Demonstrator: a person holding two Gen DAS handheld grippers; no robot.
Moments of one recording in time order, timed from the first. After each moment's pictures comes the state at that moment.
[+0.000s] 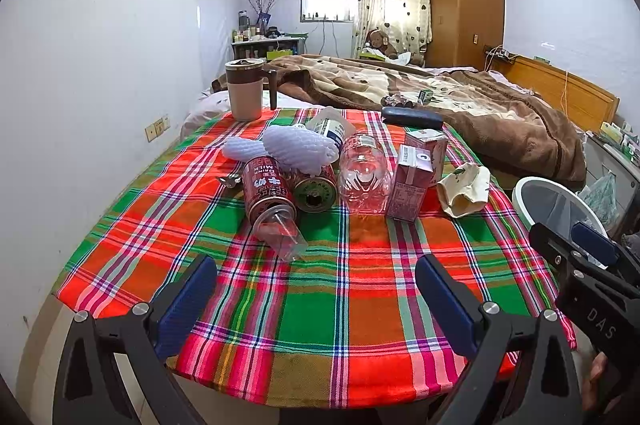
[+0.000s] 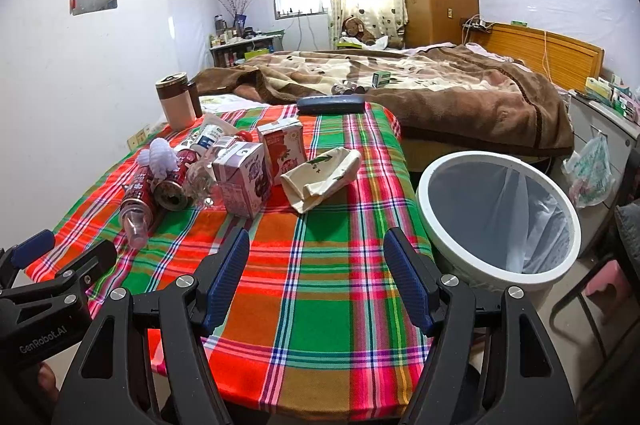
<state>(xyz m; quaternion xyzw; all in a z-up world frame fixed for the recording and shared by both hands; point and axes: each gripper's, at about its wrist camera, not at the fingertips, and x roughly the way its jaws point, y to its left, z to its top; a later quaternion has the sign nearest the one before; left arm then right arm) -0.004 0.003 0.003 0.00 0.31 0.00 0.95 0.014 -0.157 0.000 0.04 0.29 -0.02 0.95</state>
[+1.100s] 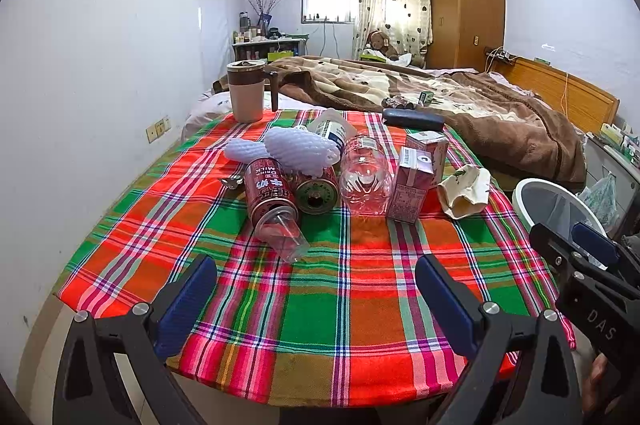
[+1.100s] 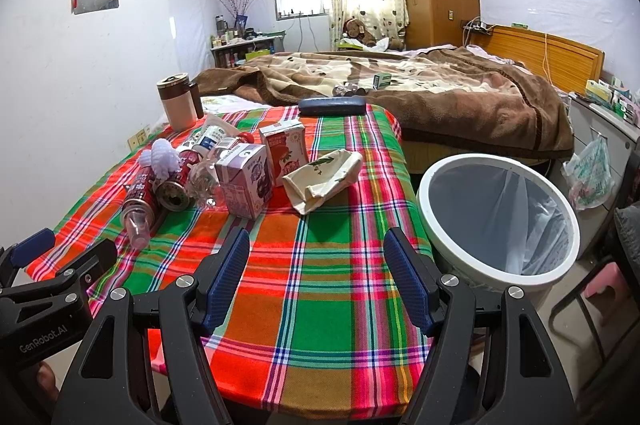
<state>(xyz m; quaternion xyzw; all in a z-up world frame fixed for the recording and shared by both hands) -0.006 0.005 0.007 0.00 0.30 0.01 0.95 0.013 -0.157 0.001 0.04 0.29 -0.02 0.95</state>
